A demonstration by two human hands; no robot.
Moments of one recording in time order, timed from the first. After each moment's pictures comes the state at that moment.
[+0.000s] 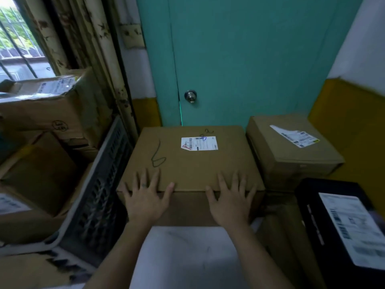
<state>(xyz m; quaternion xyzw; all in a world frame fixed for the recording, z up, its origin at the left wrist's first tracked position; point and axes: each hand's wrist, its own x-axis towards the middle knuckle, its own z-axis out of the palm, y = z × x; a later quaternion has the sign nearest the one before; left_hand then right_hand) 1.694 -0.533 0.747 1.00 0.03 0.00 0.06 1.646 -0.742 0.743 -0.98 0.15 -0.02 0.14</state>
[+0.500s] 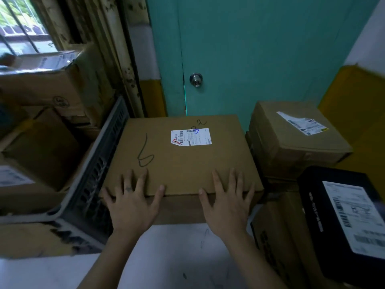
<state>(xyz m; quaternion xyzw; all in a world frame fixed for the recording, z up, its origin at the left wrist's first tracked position) 1.629 -0.515 0.737 0.99 0.07 0.08 0.07 1.605 -0.728 0.725 -0.98 0.11 -0.08 0.12</state>
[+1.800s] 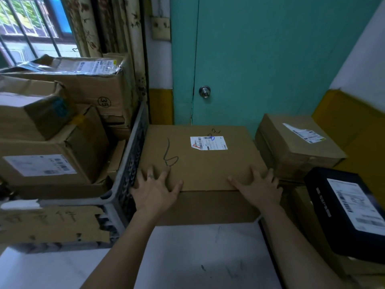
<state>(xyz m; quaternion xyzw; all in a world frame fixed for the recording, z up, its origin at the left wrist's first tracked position) 1.633 -0.473 0.772 0.99 0.04 -0.06 0.11 1.618 -0.747 0.770 -0.95 0.26 0.07 0.16</state>
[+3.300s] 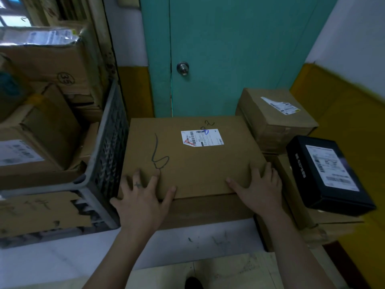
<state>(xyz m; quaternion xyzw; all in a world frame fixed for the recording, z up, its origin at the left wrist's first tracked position) 1.554 -0.488 0.756 1.00 0.02 -0.01 0.07 1.528 -0.758 0.762 -0.95 0.26 0.03 0.15</state>
